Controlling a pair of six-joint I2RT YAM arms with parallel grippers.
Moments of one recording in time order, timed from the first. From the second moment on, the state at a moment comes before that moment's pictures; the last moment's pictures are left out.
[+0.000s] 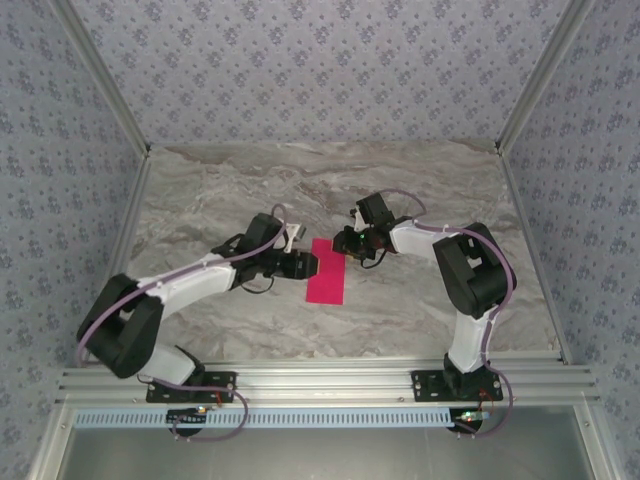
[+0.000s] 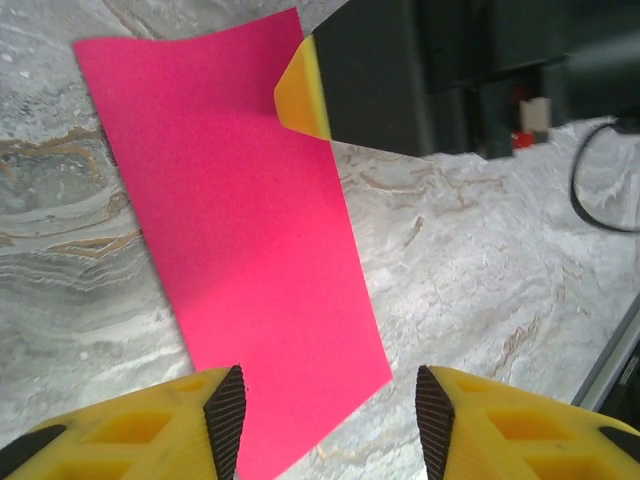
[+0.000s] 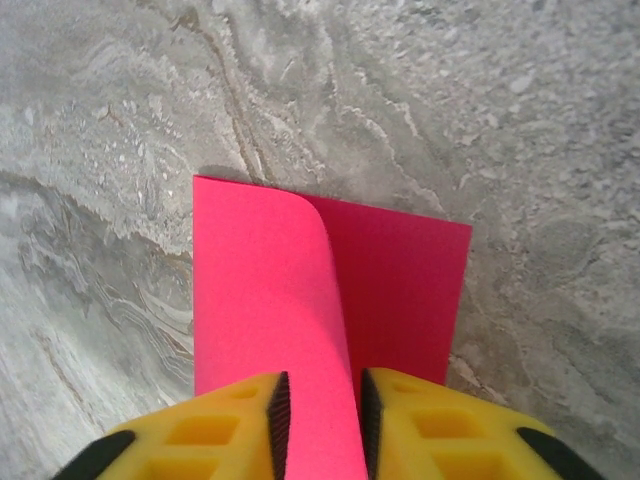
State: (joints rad) left arm -0.65 1.42 0.77 -0.14 0.38 -0.48; right arm 0.49 1.87 1.07 -0.19 -0.41 0.65
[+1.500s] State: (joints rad) left arm -1.16 1.68 1.02 -0.42 -0.29 -0.25; right arm 0.49 1.87 1.21 -0.39 -0.46 0.64
